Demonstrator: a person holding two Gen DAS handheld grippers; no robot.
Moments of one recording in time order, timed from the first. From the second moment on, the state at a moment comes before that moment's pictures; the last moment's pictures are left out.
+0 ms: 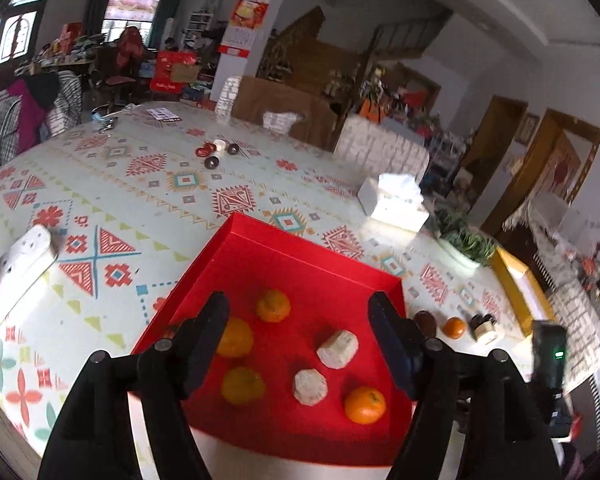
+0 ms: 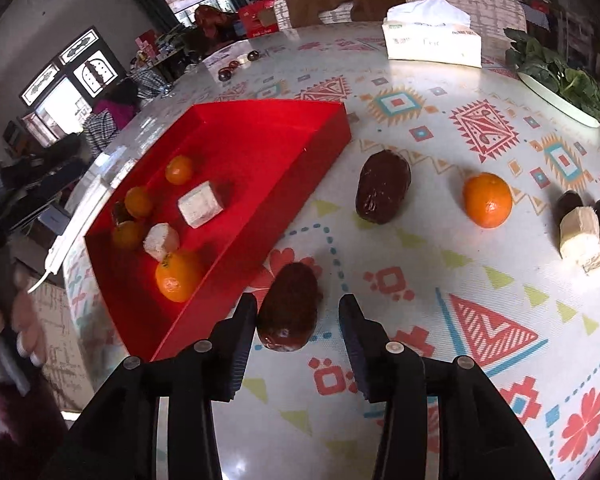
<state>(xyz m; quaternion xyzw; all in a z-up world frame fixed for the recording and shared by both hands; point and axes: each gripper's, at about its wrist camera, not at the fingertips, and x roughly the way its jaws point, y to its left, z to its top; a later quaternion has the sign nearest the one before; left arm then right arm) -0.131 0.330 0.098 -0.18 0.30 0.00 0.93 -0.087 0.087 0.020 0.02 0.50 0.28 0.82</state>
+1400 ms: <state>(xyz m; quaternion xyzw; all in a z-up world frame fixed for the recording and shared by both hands) -0.162 0.318 0.077 -0.24 0.32 0.01 0.92 -0.029 0.039 0.071 0.06 0.42 0.20 0.88</state>
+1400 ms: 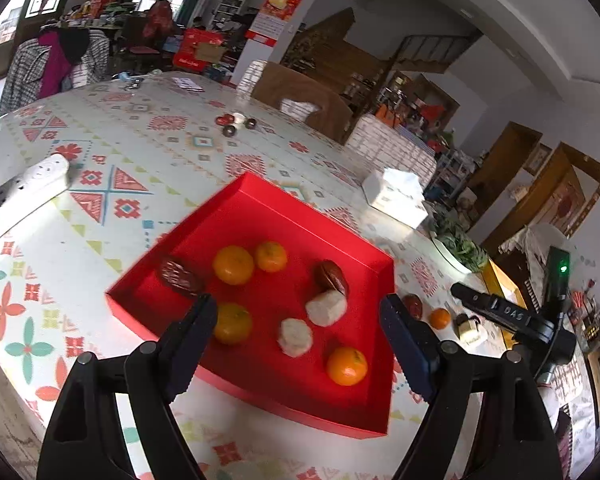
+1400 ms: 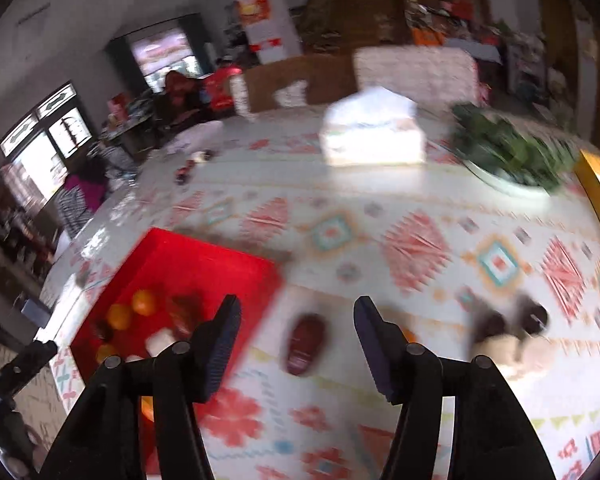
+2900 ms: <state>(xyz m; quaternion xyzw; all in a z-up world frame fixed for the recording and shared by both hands) -0.012 0.104 0.046 0.02 0.42 -0.10 0.90 -0.050 -0.045 0.017 0.11 0.45 0.14 0.88</state>
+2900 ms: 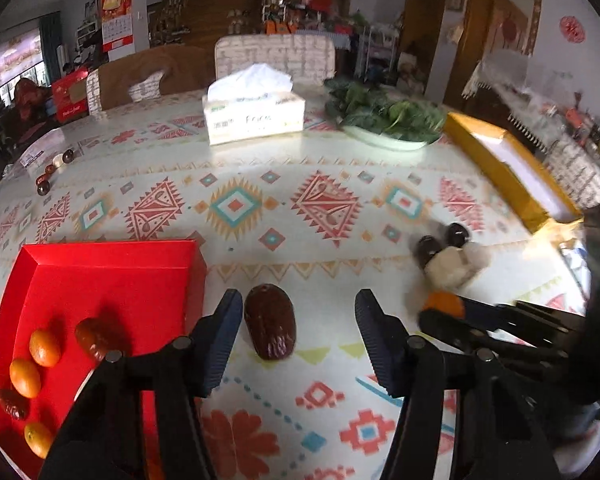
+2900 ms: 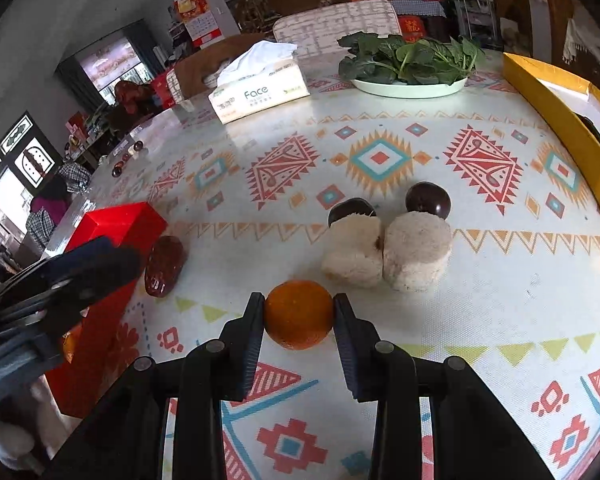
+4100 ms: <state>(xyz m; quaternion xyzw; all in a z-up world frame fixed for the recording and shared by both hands) -0.119 0.229 0.084 -0.14 0.35 -0.02 0.93 -0.069 -0.033 0.042 0.12 0.38 0.19 0.90</state>
